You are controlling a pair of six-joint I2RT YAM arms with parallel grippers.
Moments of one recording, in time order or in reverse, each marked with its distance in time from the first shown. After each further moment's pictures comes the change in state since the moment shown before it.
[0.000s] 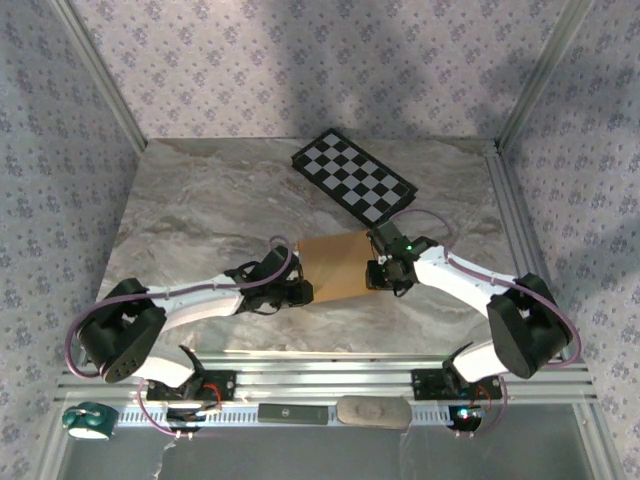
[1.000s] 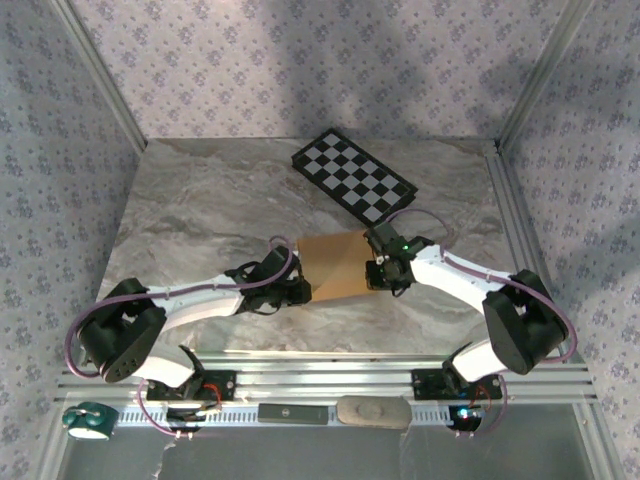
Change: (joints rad) left arm -0.003 0.001 0.000 0.000 -0.035 0.021; right arm 0.014 0.024 0.008 0.008 0.031 0.000
